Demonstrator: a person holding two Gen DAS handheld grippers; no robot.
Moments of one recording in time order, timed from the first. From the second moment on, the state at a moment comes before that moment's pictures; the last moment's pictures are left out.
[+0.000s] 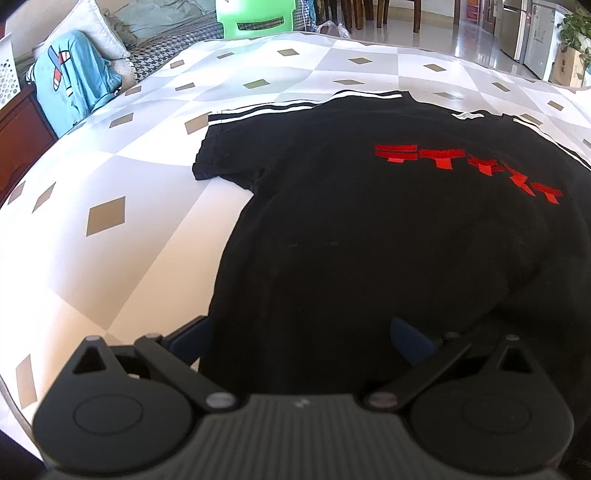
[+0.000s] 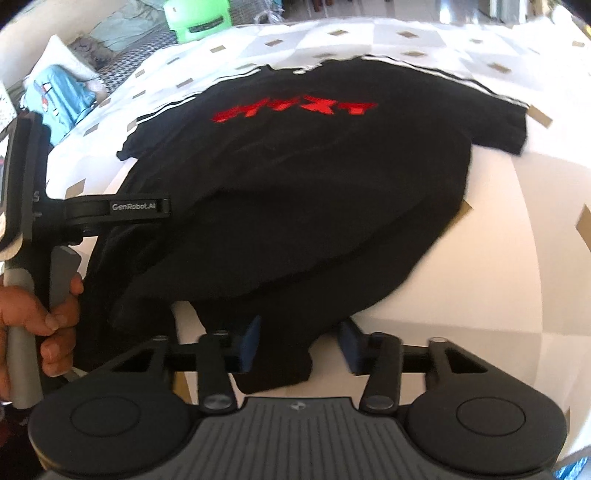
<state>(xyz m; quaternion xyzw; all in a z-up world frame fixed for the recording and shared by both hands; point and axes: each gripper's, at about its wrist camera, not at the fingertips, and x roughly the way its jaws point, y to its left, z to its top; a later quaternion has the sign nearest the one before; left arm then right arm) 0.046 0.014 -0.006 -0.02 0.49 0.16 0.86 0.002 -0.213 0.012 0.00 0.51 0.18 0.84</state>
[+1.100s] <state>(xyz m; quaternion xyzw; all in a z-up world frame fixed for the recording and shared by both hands) 0.047 0.036 0.001 -0.02 0.47 0.22 0.85 -0.013 -0.285 0.072 -0.01 0.42 -0.01 0.91</state>
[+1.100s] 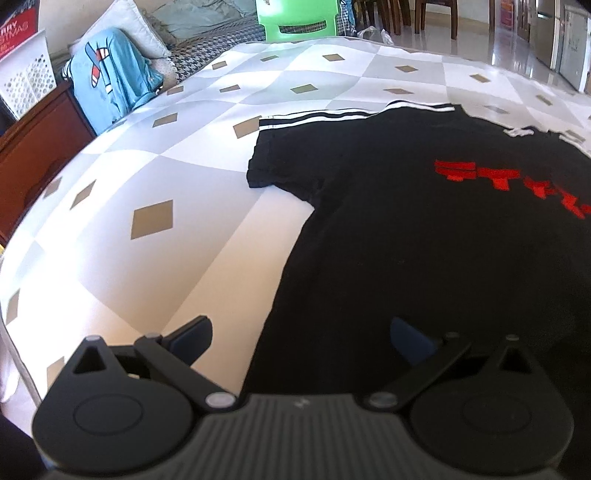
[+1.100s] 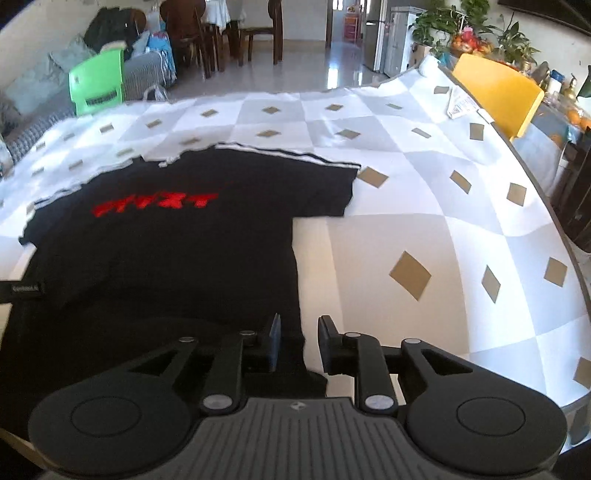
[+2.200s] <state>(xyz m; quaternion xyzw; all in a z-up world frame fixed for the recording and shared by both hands) 0.046 0.022 0.002 0.00 0.47 0.18 0.86 -0.016 -0.185 0.004 -0.14 0.47 0.20 0.85</state>
